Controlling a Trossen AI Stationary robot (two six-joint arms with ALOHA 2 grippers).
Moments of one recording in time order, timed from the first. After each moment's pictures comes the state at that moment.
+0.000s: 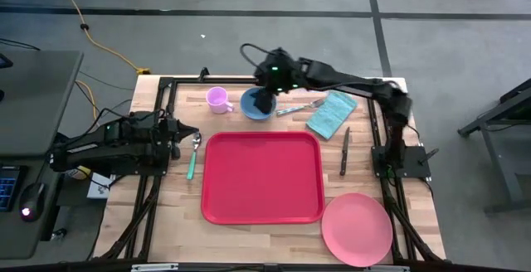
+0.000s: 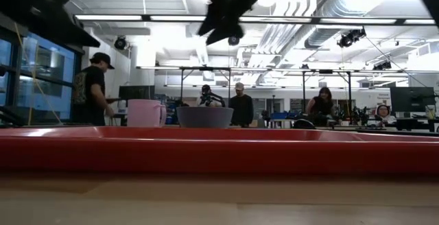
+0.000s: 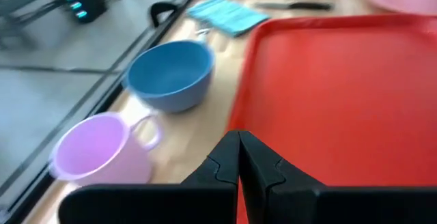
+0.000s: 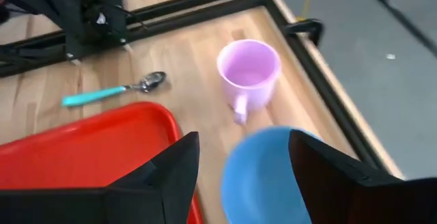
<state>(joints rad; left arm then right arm) 0.20 0.17 0.41 -0.63 -0.15 0.14 -0.36 1.95 1.88 -0.60 -0.11 0.04</state>
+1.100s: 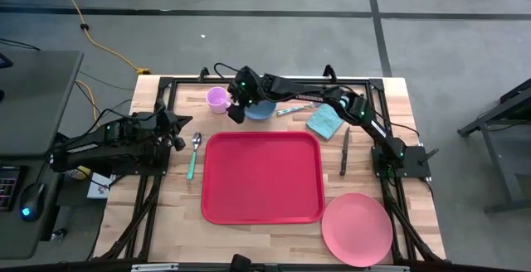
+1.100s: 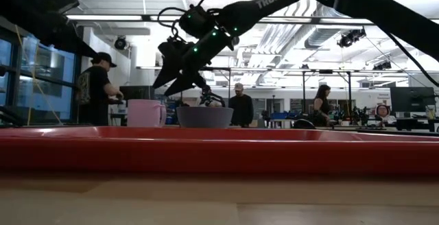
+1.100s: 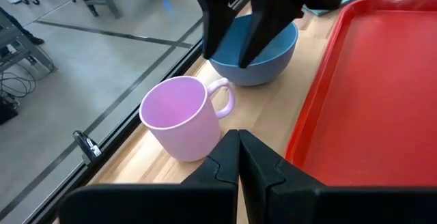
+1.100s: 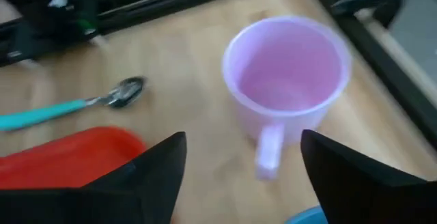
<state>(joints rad) 0.20 0.17 0.41 -0.69 -0.43 0.07 -0.35 2.37 2.08 -0.37 -0.16 0.07</state>
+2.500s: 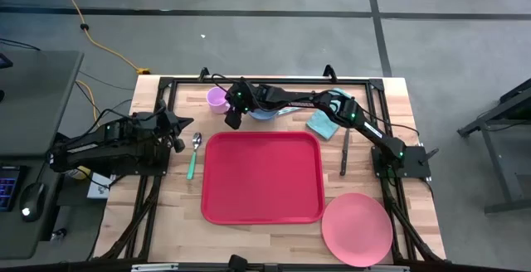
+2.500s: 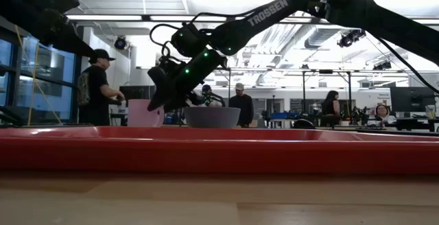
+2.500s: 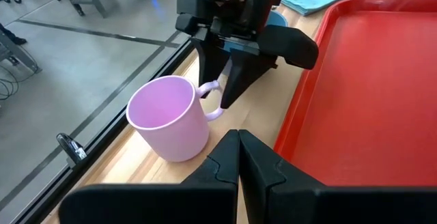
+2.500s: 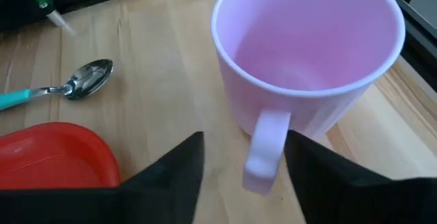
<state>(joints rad) 0.20 0.17 0.41 -0.69 -0.38 0.07 -0.33 2.48 2.08 -0.26 -0.11 0.09</state>
